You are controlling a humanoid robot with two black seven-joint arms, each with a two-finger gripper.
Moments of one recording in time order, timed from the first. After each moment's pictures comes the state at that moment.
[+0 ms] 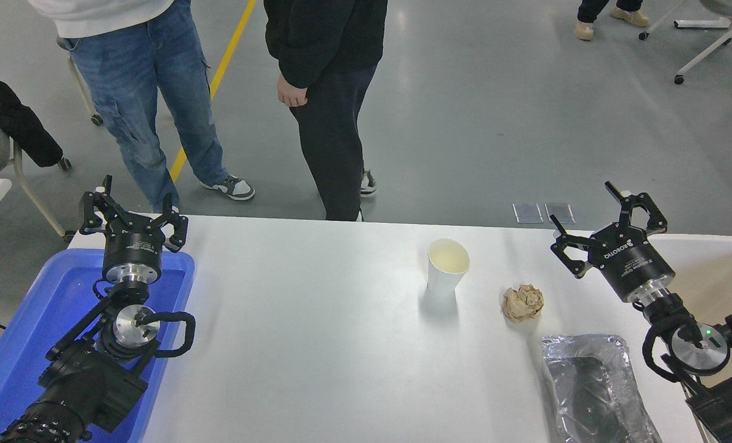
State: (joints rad) left arm -0.52 0.14 -1.19 -0.59 0.09 -0.33 -0.54; right arm 0.41 -0.40 0.96 0.76 0.20 0.59 0.07
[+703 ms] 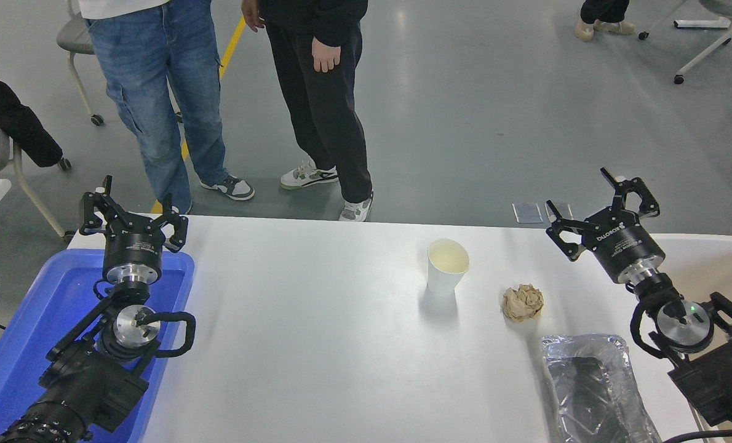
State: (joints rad) left arm -0.52 0.14 -1.19 -0.59 0.09 -0.33 -0.54; right arm 0.51 -0.35 0.94 0.63 0.19 0.58 0.07
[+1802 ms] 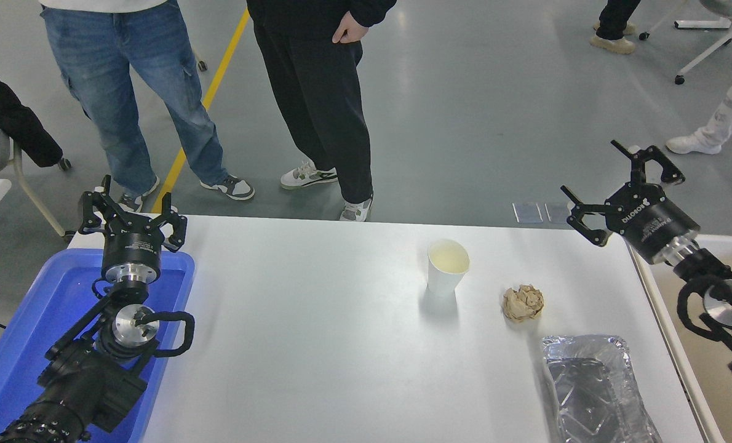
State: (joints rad) left arm -0.52 0.15 -1.18 -0.59 0.09 -0.33 -0.54; right arm 0.53 -0.71 0.81 0.96 0.05 0.58 0.06
